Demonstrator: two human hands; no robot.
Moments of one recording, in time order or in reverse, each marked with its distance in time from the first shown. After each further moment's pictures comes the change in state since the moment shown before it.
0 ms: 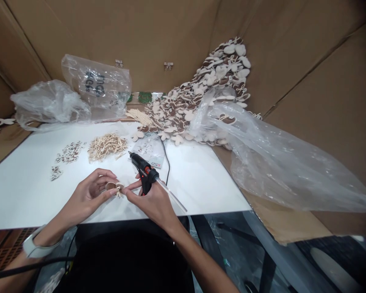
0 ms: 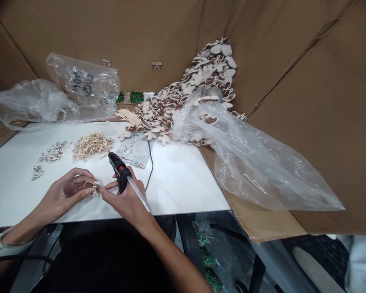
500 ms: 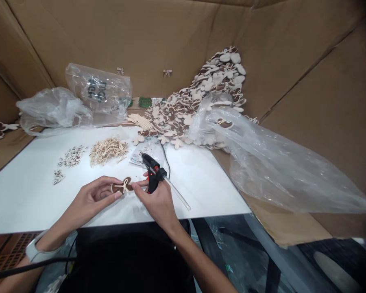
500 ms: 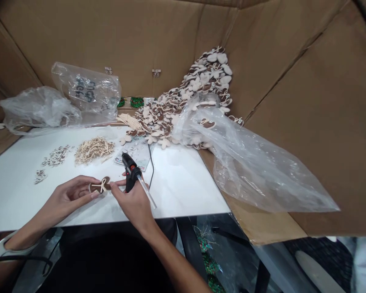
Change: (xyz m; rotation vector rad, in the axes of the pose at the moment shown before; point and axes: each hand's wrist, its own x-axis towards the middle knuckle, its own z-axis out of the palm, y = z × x) left_hand -0.001 -0.004 0.001 0.086 0.043 -0.082; right_hand 0.007 0.019 0.000 -0.004 0.170 -0.118
